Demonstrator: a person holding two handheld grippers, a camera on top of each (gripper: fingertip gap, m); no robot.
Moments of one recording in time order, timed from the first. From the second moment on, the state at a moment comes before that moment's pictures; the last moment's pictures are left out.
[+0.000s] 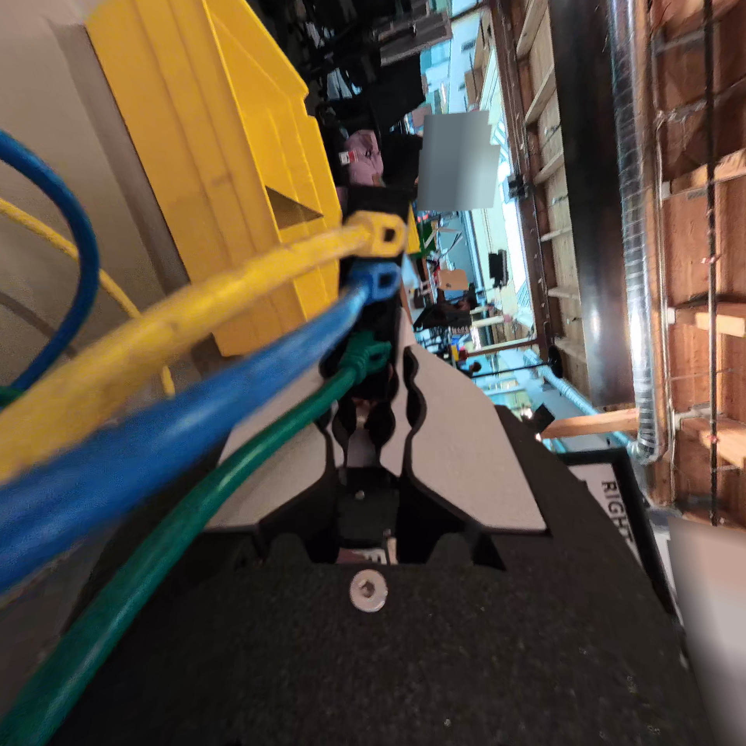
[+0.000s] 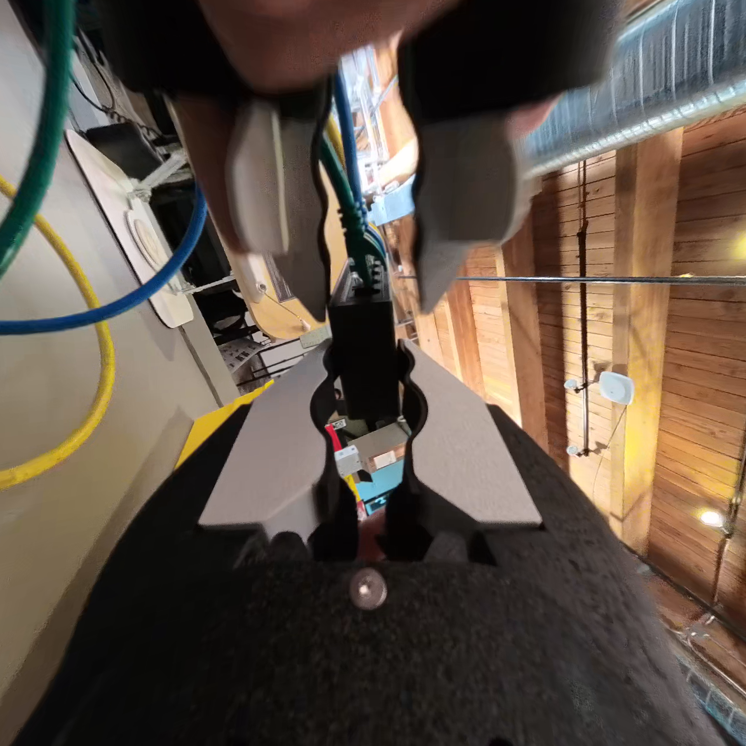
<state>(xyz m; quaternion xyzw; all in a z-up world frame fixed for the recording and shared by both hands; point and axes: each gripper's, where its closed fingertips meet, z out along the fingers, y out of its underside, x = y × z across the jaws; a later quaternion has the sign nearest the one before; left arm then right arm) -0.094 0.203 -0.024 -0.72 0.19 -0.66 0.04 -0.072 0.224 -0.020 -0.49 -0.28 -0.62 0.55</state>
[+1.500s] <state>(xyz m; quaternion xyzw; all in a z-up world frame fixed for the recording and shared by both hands) -0.224 0.243 -0.071 -0.71 0.38 -0.57 0.14 -0.131 0.291 -0.100 -0.61 -0.43 -0.36 0.56</state>
